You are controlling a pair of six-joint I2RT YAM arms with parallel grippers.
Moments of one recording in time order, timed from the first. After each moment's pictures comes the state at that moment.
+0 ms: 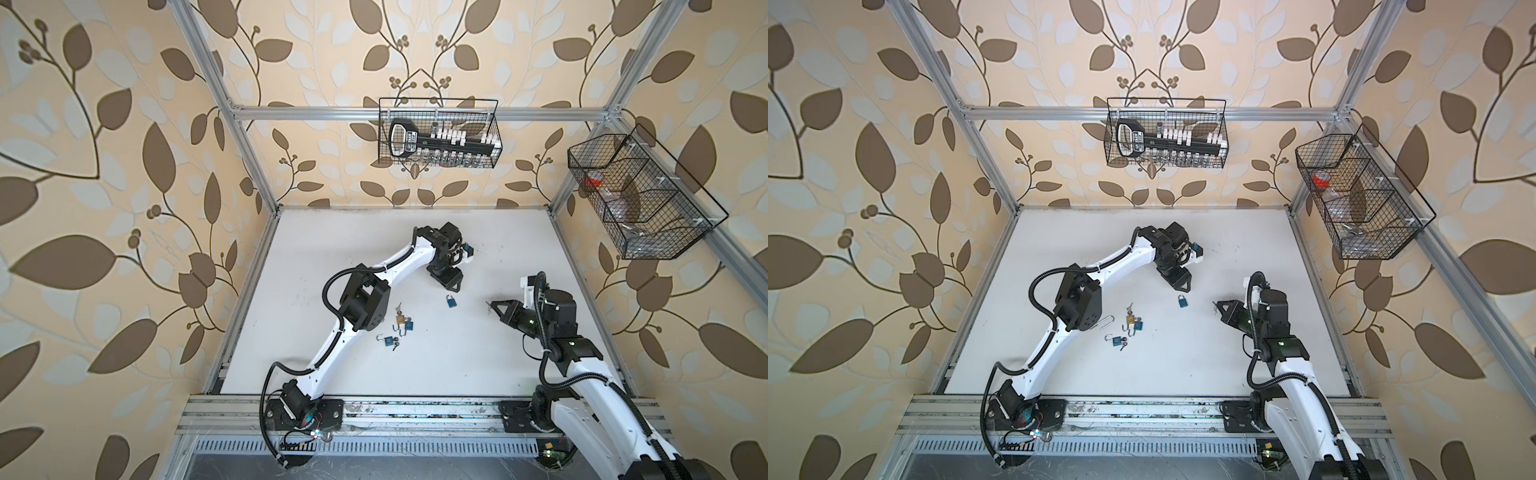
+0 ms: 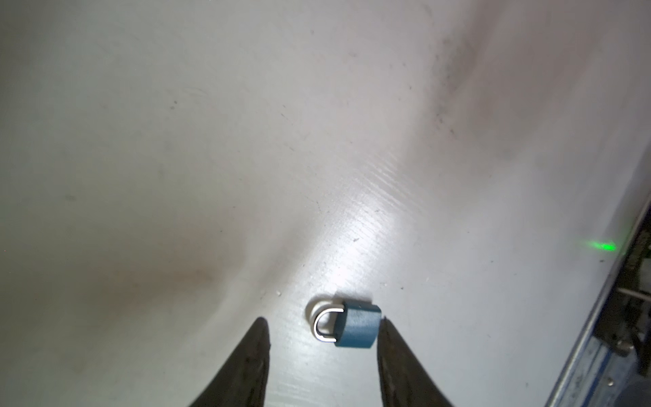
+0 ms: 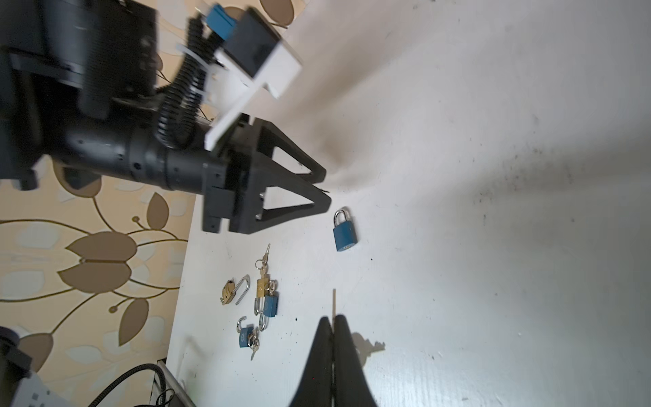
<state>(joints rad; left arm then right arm) -0.72 2.46 2.30 -1.08 0.40 0.12 0.02 0.78 0.35 -0.18 -0.48 0.62</state>
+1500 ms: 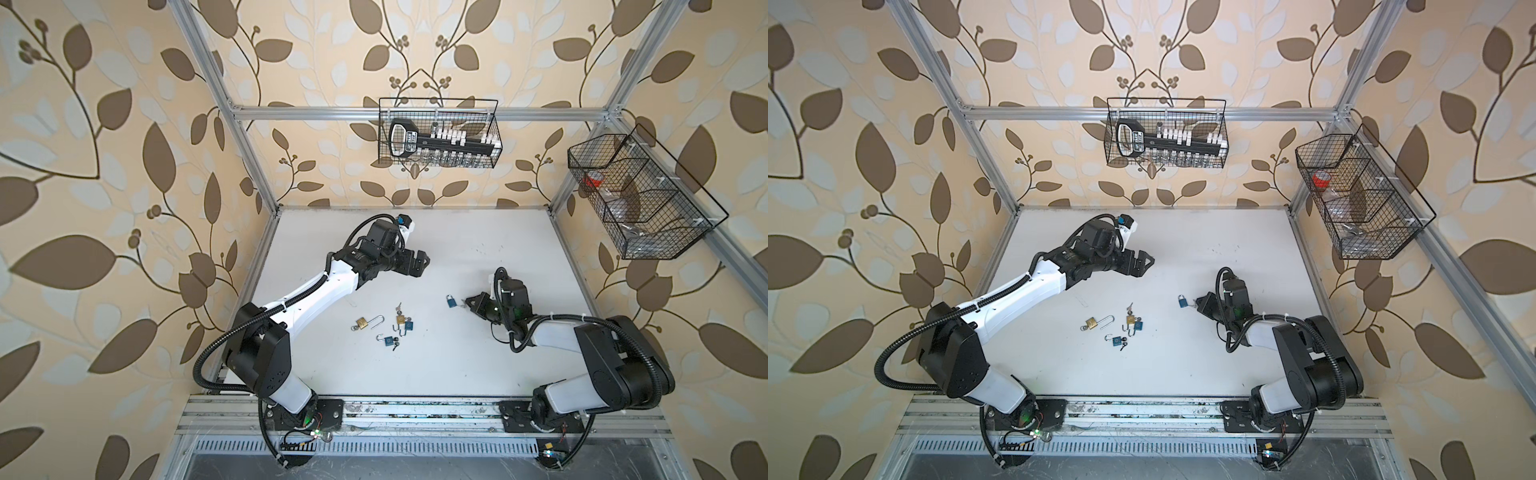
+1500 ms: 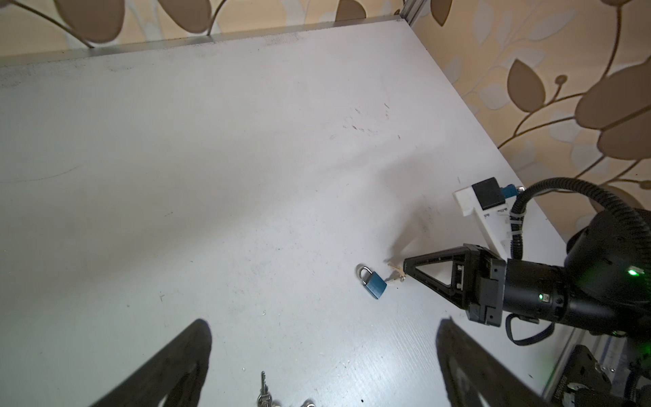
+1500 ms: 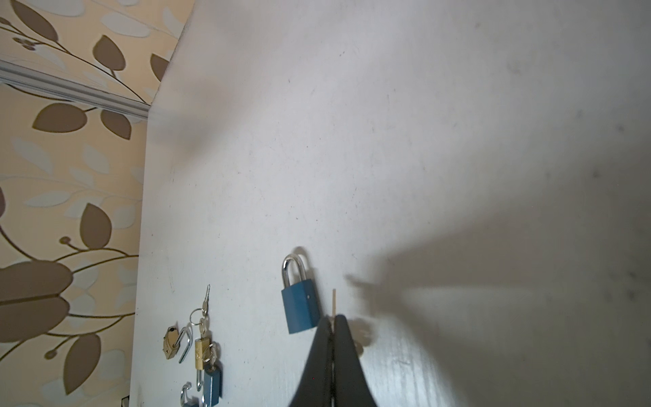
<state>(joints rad) -0.58 1.55 1.27 -0.37 0.20 -0.27 0.22 1.49 0.40 0.39 -0.31 0.74</state>
